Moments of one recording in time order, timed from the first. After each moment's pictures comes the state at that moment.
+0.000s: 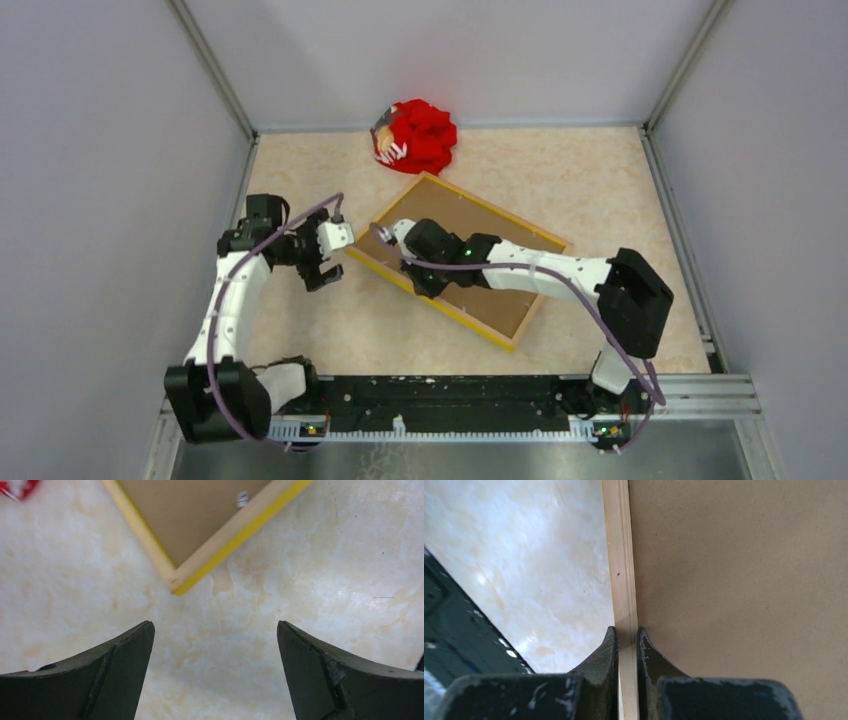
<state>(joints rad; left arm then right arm) 0.09 1.19 0.98 -0.94 0.67 1.23 1.08 1.72 1.25 -0.47 0.04 0.12</state>
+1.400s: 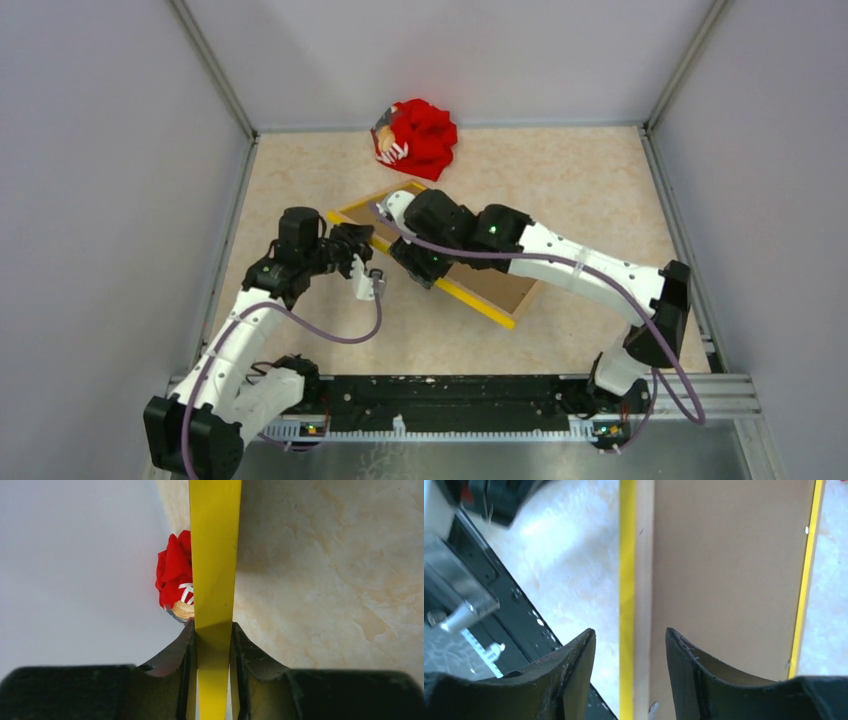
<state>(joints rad) -0.26 0.93 0.75 -0.45 0.58 1.76 1.08 1.63 1.67 -0.87 0.06 0.08</state>
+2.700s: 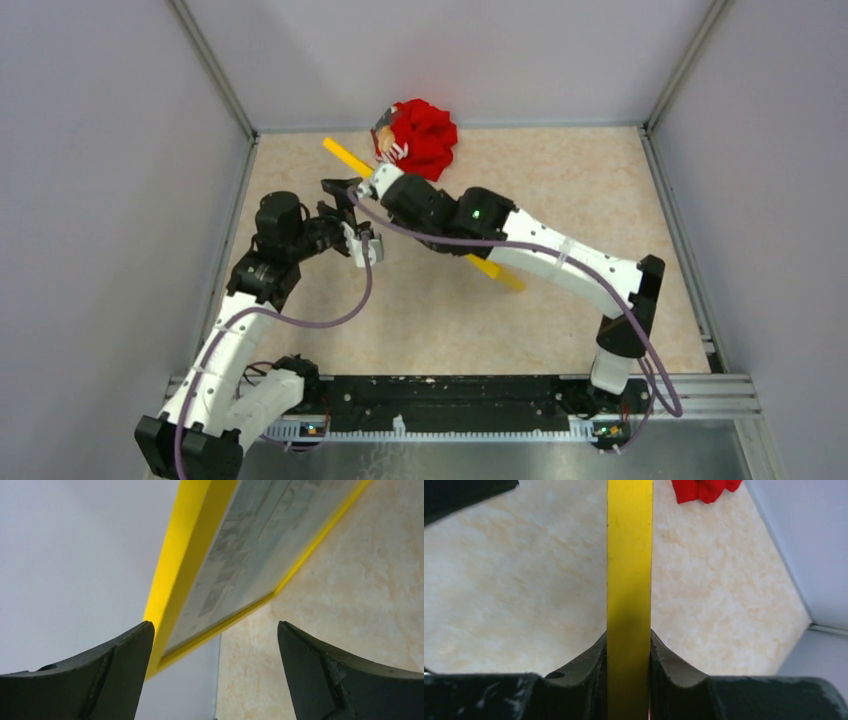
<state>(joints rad) -0.26 0.89 0.87 -0.32 0.58 1.38 1.17 1.74 1.88 -1.00 0.58 -0.10</state>
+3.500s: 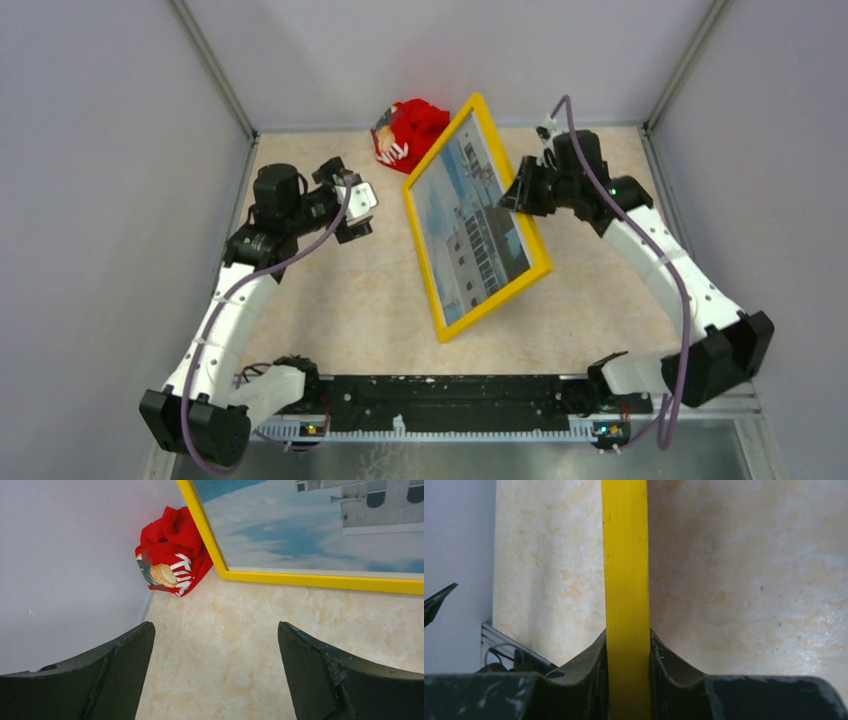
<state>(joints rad) -0.21 1.04 1.09 -0.45 0.56 0.90 0.45 1.36 1.42 -0.74 -0.20 0.48</state>
